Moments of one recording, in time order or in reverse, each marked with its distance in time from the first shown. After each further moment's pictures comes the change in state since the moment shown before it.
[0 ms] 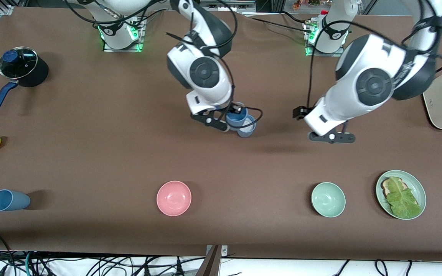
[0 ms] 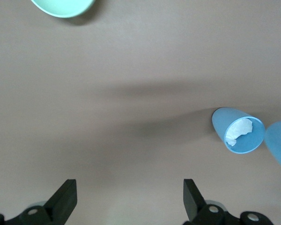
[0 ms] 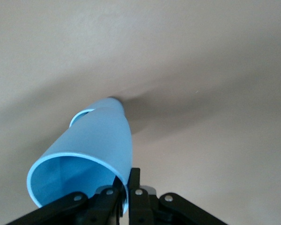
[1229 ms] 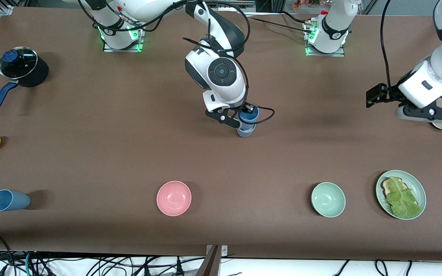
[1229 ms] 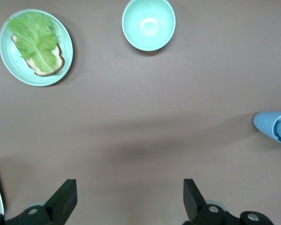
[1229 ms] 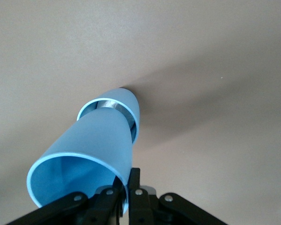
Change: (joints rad) left arm -0.030 -0.293 0.318 -0.117 -0.031 0.021 0.328; right arm 0.041 0.060 0.000 0.009 0.001 0.075 0.056
